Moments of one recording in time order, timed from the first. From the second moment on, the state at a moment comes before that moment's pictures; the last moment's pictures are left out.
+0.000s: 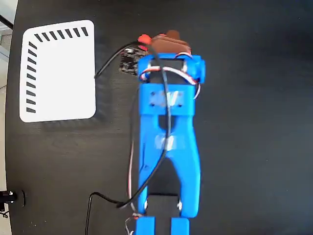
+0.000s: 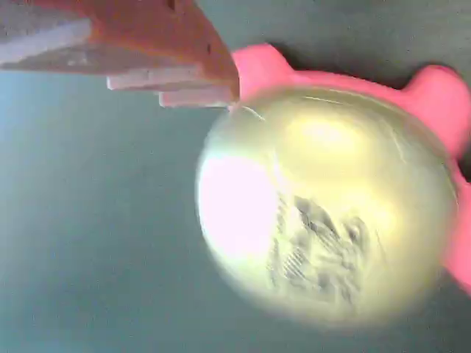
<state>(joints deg) 7.9 65.5 64.3 79.0 9.2</state>
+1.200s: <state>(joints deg) 7.5 43.3 46.5 82.8 21.3</state>
